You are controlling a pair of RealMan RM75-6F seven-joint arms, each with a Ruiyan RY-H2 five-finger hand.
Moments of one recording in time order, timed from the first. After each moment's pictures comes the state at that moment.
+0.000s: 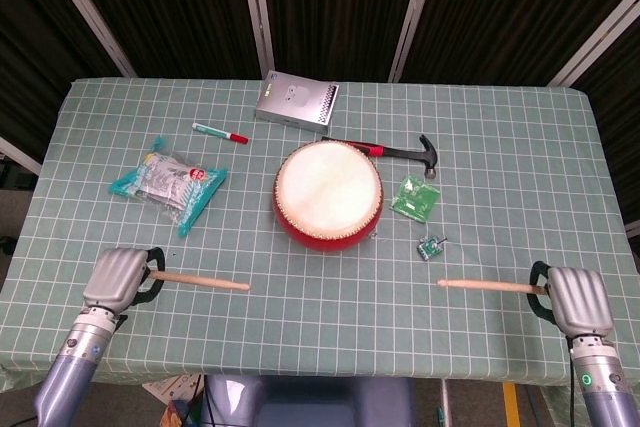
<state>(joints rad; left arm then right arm) -0.47 -1.24 0.04 -1.99 1.06 1.33 0.51 0.24 -1.08 -0.02 -1.78 -1.25 1.37 -0.29</state>
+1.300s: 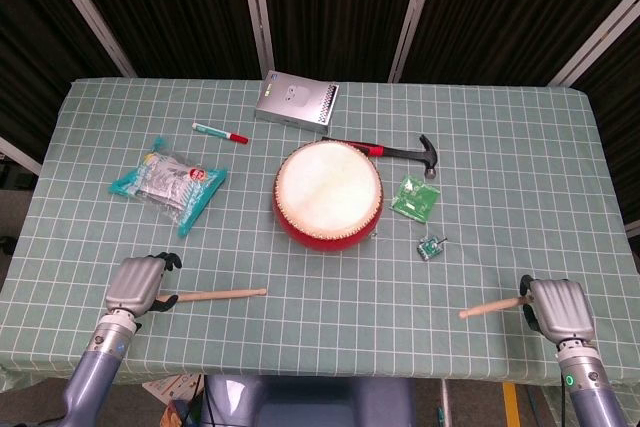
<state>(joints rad) -0.47 -1.35 0.00 -1.94 0.92 1.27 0.64 0.24 -1.14 -0.02 -1.73 -1.18 1.23 -0.48</state>
